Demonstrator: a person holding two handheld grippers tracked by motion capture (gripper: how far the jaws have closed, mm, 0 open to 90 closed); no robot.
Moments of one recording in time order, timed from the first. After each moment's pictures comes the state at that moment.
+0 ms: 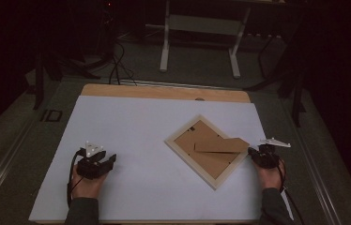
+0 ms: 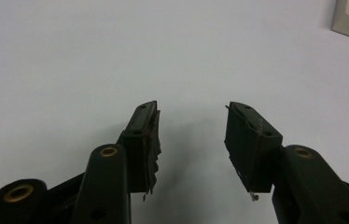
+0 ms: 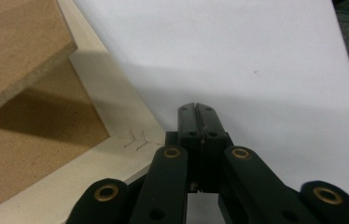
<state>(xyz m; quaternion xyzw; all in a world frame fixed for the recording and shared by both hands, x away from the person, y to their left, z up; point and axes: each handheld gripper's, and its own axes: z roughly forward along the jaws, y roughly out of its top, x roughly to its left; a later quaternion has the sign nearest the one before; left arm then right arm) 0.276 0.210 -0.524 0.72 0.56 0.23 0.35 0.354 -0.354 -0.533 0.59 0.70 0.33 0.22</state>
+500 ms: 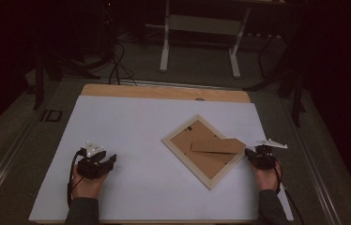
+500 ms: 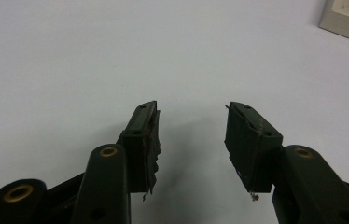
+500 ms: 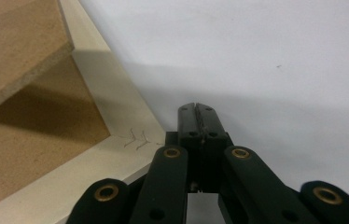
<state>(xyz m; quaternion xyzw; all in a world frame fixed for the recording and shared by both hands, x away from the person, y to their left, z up) 0.276 0.209 -0.525 0.72 0.56 0.23 0.35 0.350 -0.343 -0.533 0.59 0.70 0.34 0.22</state>
